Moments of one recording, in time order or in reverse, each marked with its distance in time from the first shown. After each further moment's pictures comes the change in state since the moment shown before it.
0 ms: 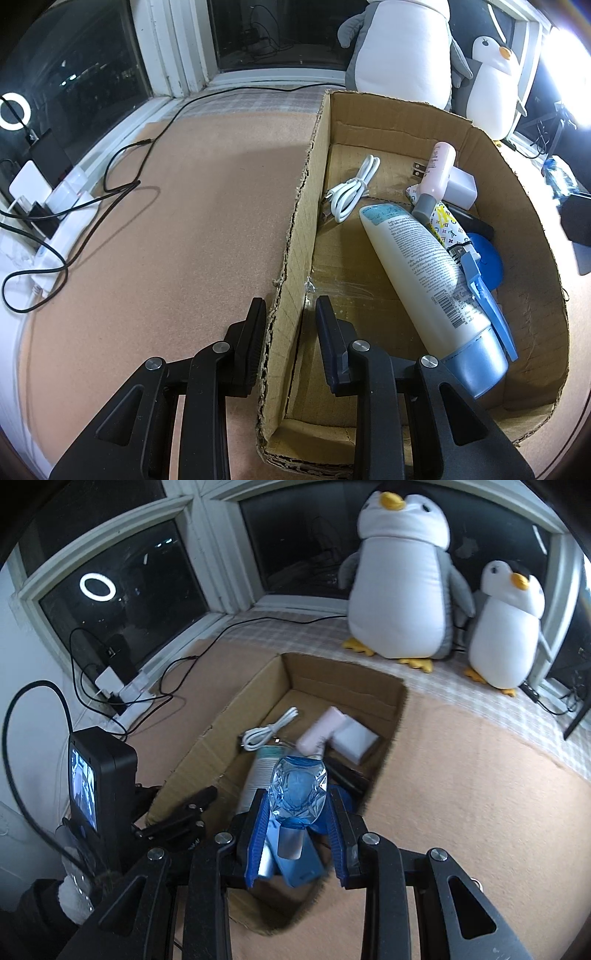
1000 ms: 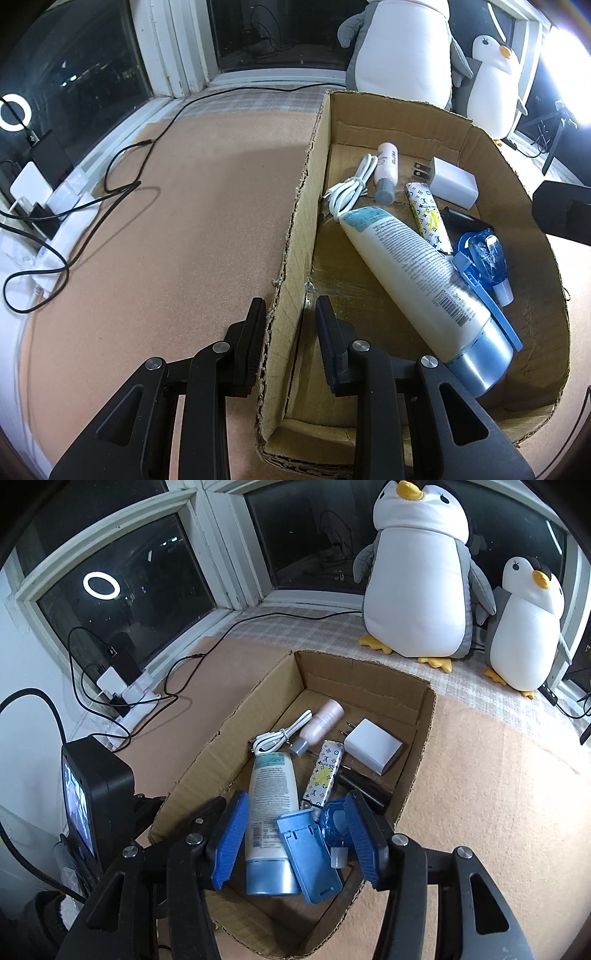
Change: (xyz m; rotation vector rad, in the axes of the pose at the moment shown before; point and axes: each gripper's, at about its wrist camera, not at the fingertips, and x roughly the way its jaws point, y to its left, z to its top) left arm 0.000 0.001 0.000 0.001 0.000 0.002; right arm 0.018 0.004 0.009 0.000 0.012 0.032
